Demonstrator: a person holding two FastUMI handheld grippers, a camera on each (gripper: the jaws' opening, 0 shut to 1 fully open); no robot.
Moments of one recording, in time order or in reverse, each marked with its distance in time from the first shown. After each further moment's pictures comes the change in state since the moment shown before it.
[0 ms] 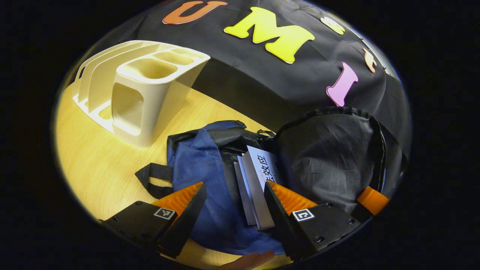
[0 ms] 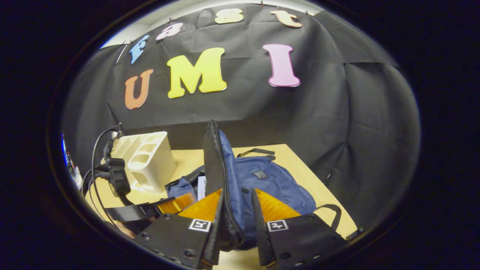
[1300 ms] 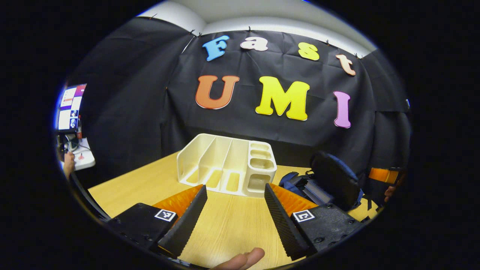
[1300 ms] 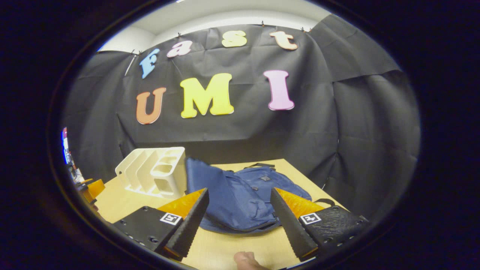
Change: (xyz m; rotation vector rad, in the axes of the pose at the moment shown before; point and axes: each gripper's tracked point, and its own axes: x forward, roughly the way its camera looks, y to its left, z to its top) left arm -0.287 0.135 0.103 0.399 -0.492 0.316; right arm -0.121 0.043 -0.007 -0.004 -0.209 0.000
